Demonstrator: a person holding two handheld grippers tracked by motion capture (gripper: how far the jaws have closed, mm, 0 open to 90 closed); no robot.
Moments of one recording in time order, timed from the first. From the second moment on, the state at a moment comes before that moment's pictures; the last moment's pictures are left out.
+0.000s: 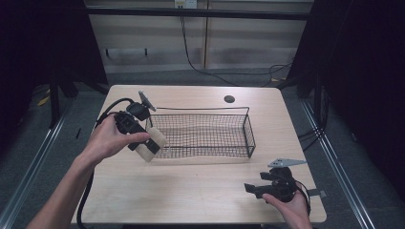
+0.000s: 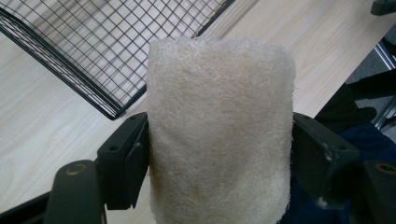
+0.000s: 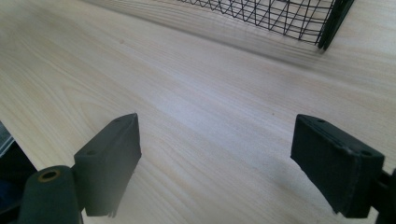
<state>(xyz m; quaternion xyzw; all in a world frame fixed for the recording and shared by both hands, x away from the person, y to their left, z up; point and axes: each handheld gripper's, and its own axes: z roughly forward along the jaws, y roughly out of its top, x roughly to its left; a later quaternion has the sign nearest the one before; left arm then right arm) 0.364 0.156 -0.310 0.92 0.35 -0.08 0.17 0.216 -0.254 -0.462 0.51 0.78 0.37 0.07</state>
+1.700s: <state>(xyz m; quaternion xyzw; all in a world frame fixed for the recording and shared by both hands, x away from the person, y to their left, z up) 0.446 0.143 -0.333 0.79 0.59 -0.07 0.16 0.217 -0.255 -0.464 0.50 0.78 0.37 0.06</state>
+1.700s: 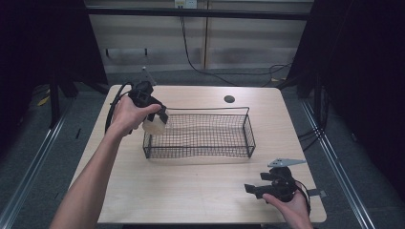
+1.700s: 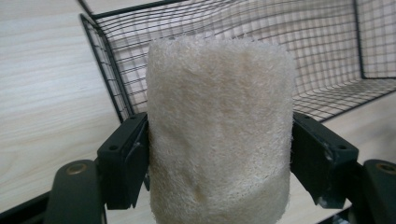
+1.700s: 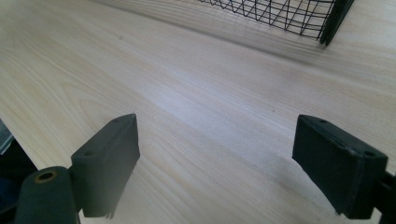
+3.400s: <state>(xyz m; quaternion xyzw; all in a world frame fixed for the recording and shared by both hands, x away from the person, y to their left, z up) 0.449 0.120 -0.409 0.74 0.66 -0.08 0.08 0.218 -0.252 -0.464 0.50 0.79 0.36 0.06</state>
